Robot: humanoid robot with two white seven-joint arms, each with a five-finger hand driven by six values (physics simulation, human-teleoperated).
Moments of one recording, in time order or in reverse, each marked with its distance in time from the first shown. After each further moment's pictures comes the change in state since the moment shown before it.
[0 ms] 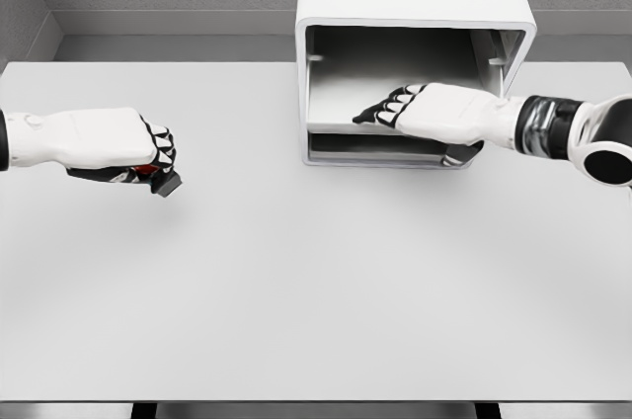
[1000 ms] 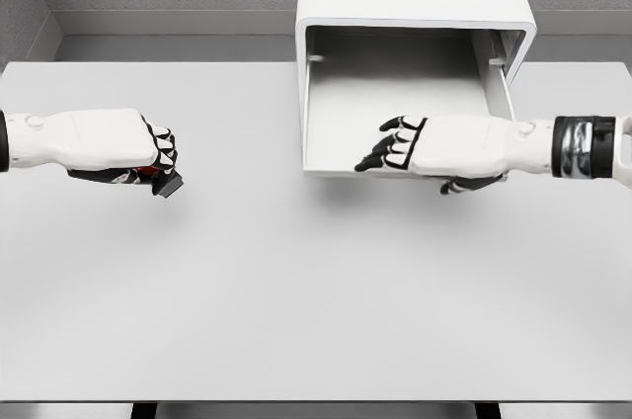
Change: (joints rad) left arm 0.000 0.003 -0.001 -0.014 -0.001 0.000 0.001; right arm 0.091 -0.061 -0.108 -0.005 -0.139 -0.323 0.038
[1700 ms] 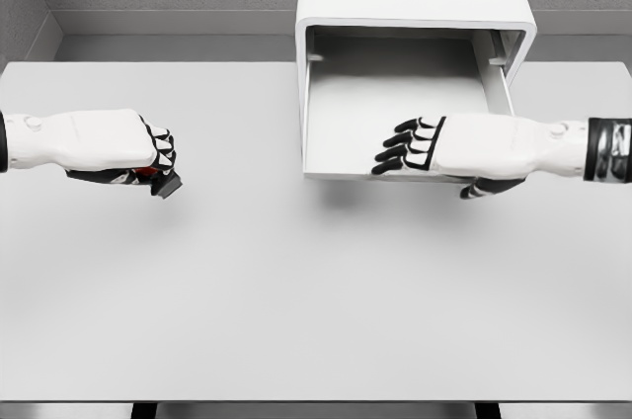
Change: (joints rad) left arm 0.000 0.004 -0.002 -0.001 0.001 -0.001 0.000; right arm 0.064 -0.047 -0.099 -0.006 -0.064 -0.069 -0.022
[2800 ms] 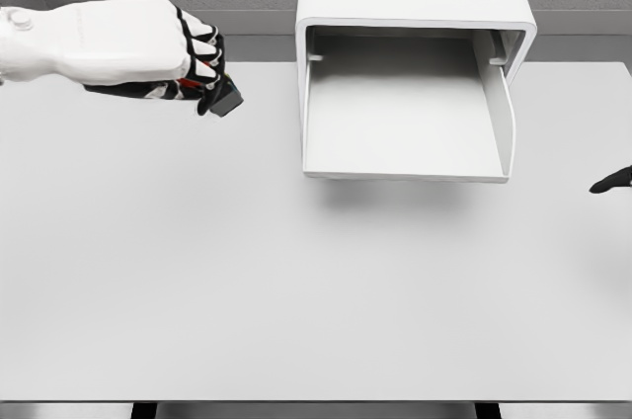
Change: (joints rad) left arm -0.264 -0.111 0.032 -0.086 0.161 0.000 0.000; right arm 1.054 -0.066 -1.072 0.001 -0.271 0.001 0.000
